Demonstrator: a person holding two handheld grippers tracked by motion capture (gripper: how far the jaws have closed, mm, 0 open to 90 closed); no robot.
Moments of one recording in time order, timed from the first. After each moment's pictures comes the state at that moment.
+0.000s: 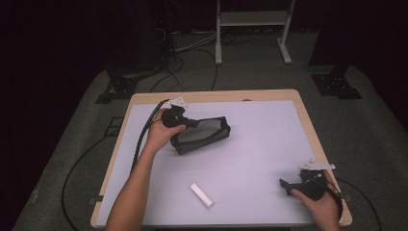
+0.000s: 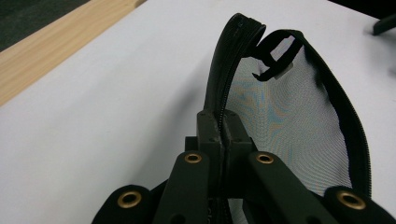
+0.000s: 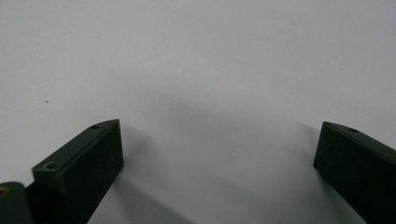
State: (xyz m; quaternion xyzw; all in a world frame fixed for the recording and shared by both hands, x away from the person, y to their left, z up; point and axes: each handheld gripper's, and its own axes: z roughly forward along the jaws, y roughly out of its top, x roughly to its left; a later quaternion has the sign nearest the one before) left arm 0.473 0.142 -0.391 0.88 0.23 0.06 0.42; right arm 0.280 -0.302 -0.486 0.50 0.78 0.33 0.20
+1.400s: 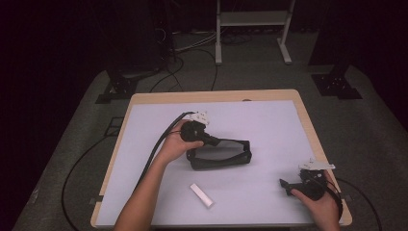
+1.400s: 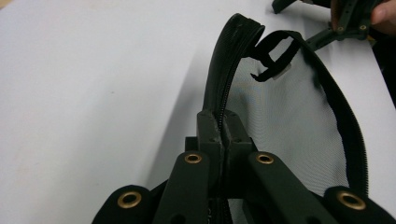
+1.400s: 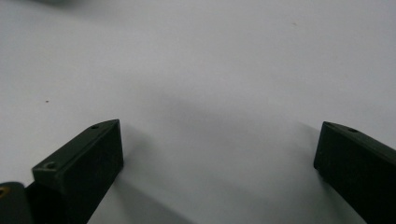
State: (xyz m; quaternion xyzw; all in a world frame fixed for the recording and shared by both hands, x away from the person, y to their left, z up) left arm 0.434 0.082 -0.402 0.90 0.12 -0.02 0.42; right arm 0.280 -0.302 -0.486 0.50 0.78 0.33 0.20
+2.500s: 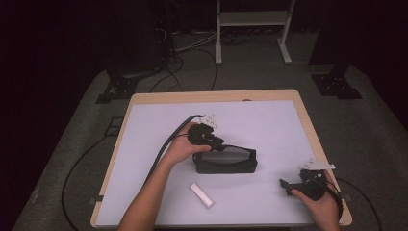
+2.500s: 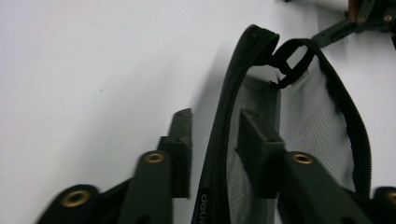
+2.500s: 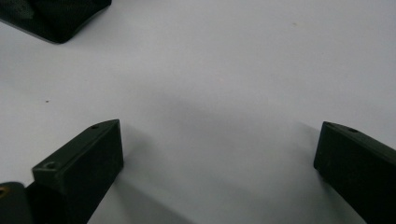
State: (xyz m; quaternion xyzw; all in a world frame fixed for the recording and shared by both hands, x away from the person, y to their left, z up) left arm 0.430 0.064 -0.409 0.91 0.13 -0.01 0.40; right arm 0.280 -0.302 -0.486 0.50 0.78 0.33 0.20
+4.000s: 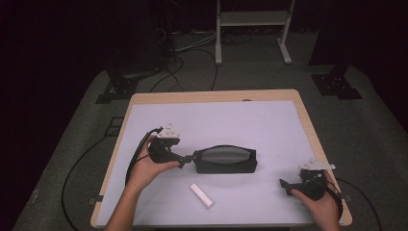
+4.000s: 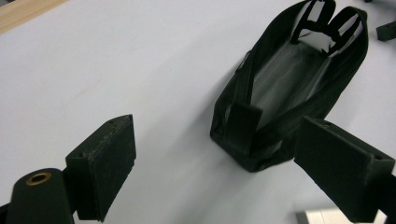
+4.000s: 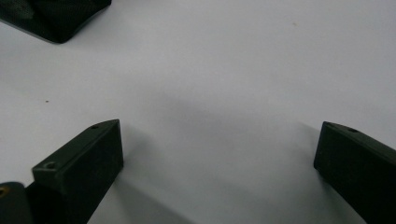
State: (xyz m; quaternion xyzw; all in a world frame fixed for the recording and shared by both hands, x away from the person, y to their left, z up) left arm 0.356 0.165 -0.393 0.86 0.30 0.12 0.39; right arm 0.280 -0.302 -0.486 0.50 0.78 0.33 0.20
